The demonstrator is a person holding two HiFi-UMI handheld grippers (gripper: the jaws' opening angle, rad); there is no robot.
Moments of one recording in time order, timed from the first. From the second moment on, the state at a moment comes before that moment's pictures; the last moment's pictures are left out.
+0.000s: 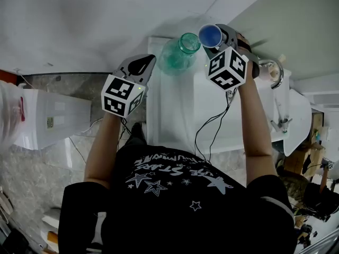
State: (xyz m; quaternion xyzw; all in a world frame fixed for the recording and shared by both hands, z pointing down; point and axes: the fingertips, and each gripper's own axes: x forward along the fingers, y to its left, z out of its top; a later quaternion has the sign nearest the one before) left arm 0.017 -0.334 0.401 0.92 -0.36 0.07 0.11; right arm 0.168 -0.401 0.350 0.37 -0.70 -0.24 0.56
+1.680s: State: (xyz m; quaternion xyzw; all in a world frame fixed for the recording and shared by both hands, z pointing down) left arm 0.012 -0.258 0.393 0.93 -0.35 0.09 0.10; right arm 0.156 -0.306 0.342 0.43 -0.85 -0.01 0.30
